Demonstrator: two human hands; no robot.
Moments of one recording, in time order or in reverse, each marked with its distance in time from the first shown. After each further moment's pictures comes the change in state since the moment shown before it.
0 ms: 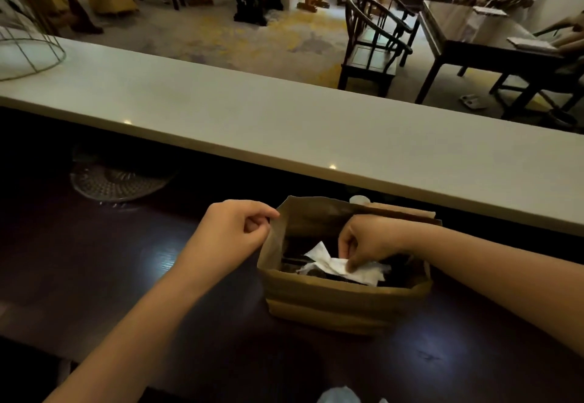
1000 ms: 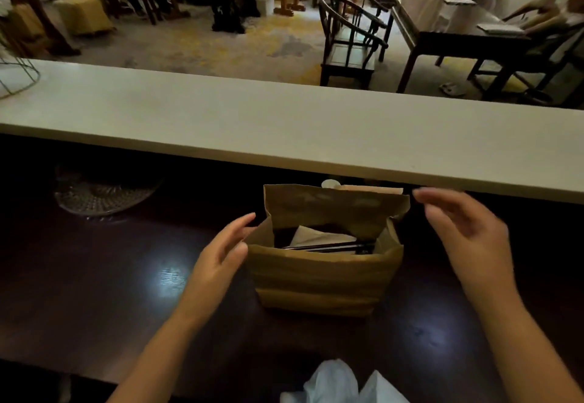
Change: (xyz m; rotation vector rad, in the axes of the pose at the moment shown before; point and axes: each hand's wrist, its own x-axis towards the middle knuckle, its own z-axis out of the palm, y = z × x) left_hand -0.037 -0.038 0.044 -0.530 -0.061 -0.002; right_hand -0.112 0.045 0.059 0.755 1.244 -0.249
